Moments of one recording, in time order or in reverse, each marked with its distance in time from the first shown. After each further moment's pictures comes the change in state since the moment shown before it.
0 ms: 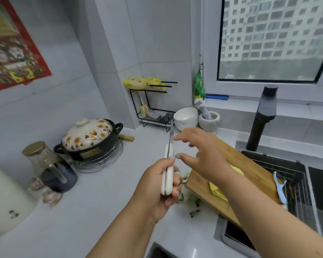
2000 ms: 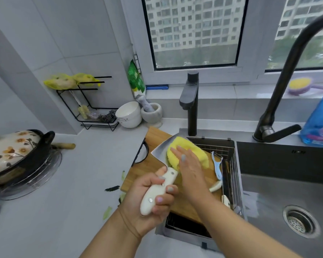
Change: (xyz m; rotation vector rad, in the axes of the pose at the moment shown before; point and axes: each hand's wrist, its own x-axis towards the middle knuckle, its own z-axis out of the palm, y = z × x) left_hand 0.061 -0.077 0.090 -0.490 -0.577 -0.462; right_hand -0.119 0.077 -0.050 0.223 0.174 0.733
